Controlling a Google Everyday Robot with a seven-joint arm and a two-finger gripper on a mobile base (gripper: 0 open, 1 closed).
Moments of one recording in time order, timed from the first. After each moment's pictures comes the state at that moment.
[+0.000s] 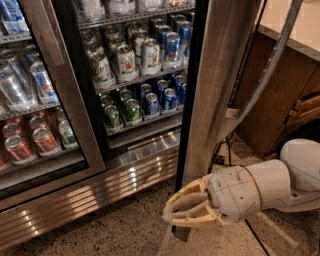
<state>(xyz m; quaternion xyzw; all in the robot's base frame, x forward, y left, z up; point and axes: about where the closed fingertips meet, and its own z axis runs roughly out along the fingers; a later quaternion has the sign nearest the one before) 0.313 -0.026 0.828 -0.61 0.46 0.47 0.45</state>
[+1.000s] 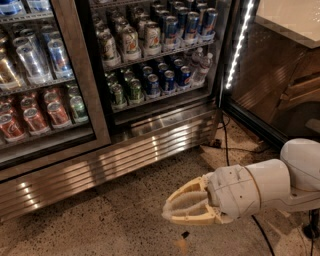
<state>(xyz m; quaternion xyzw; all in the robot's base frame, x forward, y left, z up) 0.313 -0.026 0.828 -0.61 0.46 0.47 0.45</state>
